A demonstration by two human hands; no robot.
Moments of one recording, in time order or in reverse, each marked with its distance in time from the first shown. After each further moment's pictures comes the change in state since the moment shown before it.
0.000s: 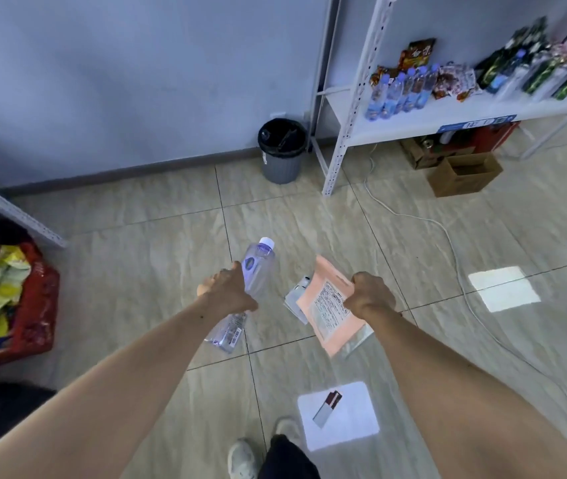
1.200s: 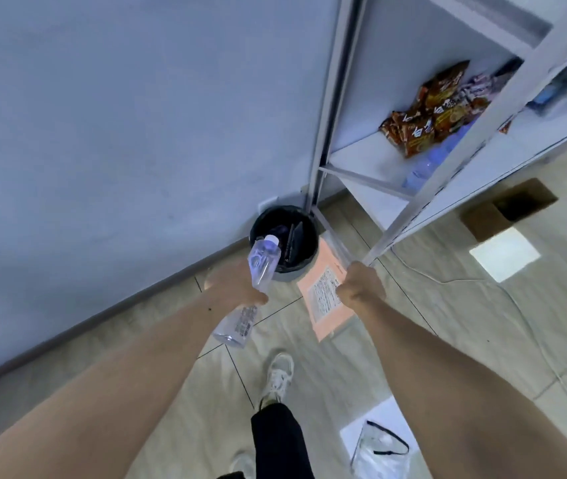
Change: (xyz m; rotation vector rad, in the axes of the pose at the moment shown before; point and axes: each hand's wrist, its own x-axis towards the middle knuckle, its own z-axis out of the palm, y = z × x) left_hand 0.660 0.079 -0.364 0.090 -0.112 0.241; right_hand 0.578 -0.363 -0.184 0.237 -0.008 0.275
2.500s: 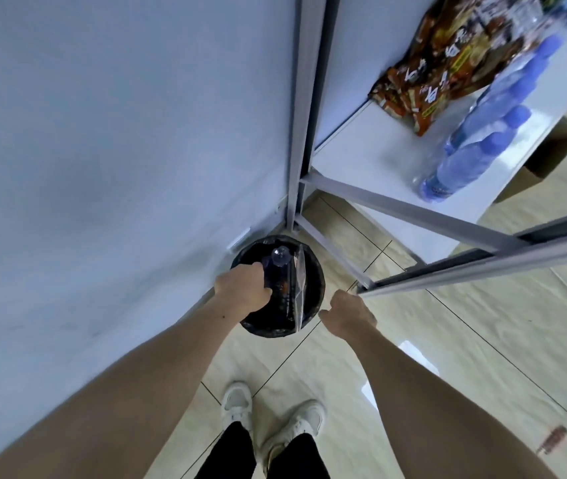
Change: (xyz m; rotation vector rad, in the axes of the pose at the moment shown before) left_hand 0.353 0.057 -0.016 0.432 -0.038 0.306; right_hand 0.268 -0.076 0.086 0.077 -0.236 0.257
